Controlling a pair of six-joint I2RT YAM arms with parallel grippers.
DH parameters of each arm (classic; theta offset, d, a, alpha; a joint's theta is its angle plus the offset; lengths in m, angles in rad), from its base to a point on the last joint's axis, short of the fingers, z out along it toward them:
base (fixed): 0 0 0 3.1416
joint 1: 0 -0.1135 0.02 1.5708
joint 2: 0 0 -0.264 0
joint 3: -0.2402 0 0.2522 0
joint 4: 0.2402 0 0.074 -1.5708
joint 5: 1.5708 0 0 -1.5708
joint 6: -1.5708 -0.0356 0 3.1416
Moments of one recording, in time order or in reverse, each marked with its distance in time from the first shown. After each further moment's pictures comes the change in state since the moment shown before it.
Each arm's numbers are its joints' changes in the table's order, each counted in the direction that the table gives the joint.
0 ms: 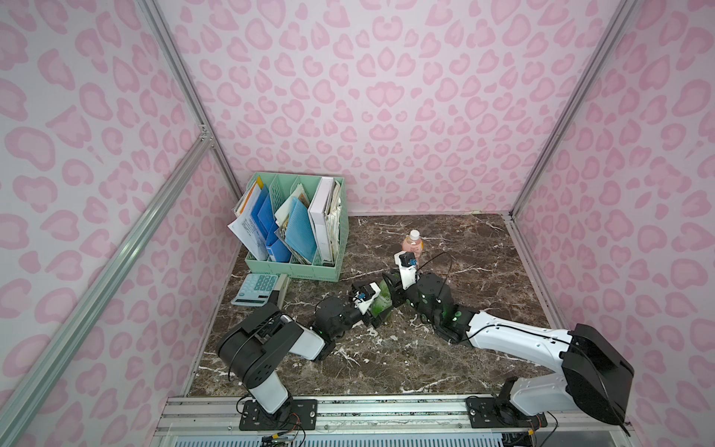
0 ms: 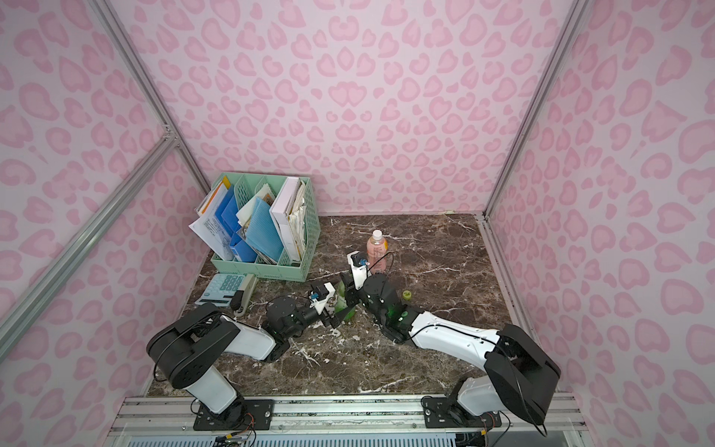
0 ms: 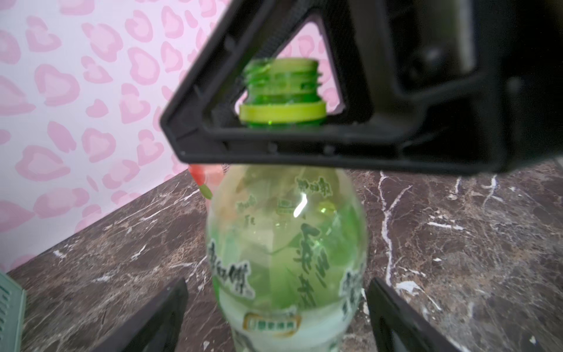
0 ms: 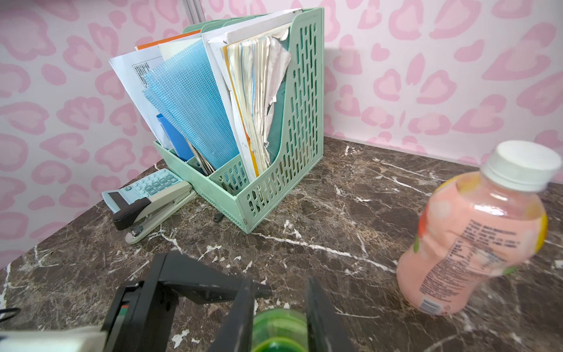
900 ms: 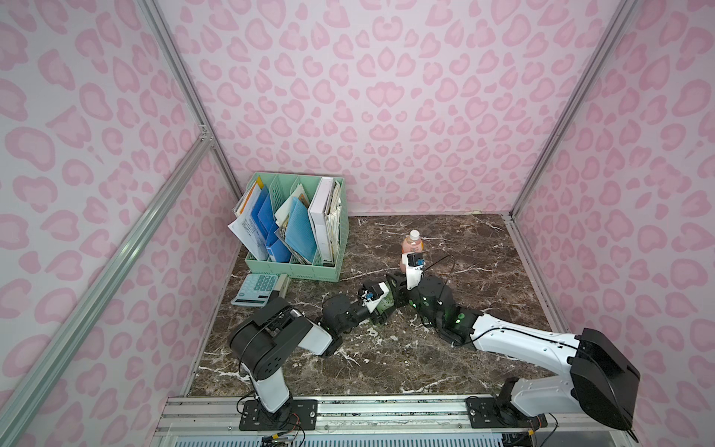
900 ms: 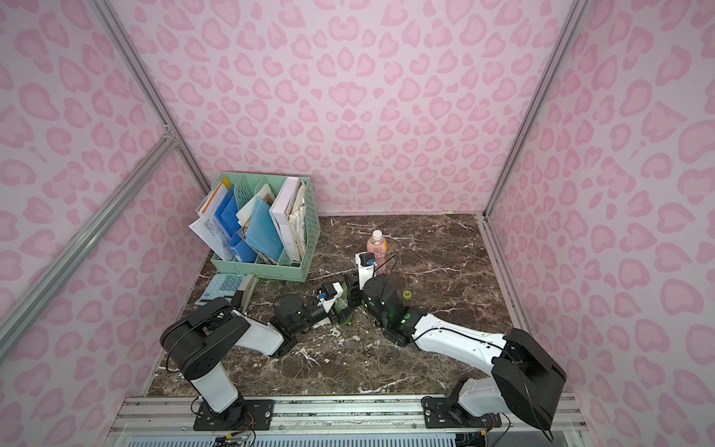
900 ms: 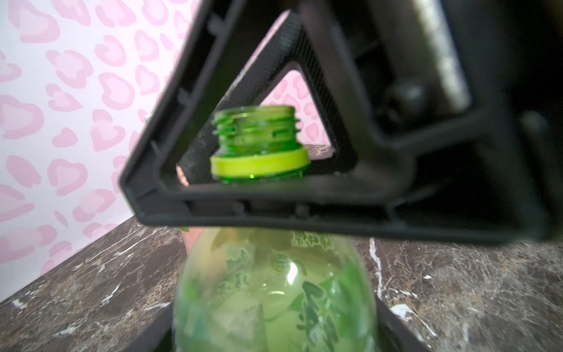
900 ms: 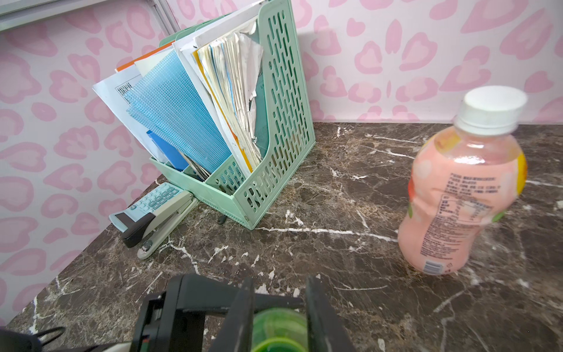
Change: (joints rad) left arm 0.035 0.071 -0.069 -0.032 0.034 -0.014; right arm -0.013 -0.031 0.004 0.065 0.048 -0.149
